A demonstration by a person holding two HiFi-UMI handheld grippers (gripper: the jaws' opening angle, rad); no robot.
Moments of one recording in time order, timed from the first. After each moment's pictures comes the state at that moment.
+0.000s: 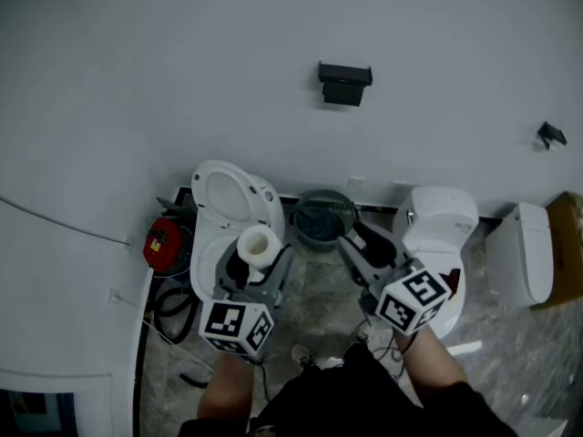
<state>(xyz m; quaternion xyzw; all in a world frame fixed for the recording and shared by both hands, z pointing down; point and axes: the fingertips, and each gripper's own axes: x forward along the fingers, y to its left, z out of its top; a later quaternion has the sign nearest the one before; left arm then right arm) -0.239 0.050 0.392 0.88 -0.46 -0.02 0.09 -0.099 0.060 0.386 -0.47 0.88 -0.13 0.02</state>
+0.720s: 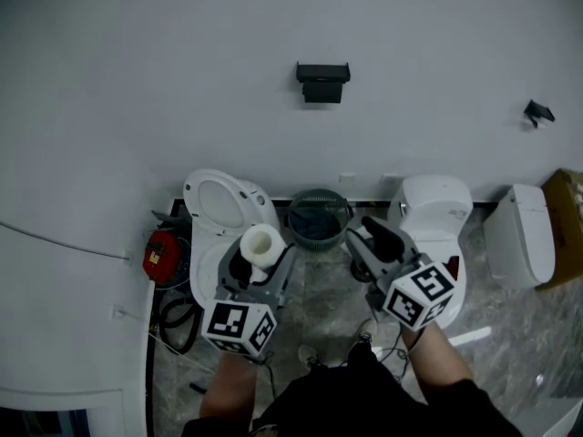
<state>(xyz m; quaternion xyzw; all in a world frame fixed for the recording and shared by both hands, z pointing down) -0.201 0.066 0.377 0.90 -0.42 -0.01 0.07 -0.053 0.082 0.374 -0.51 0.85 -0.12 0.04</state>
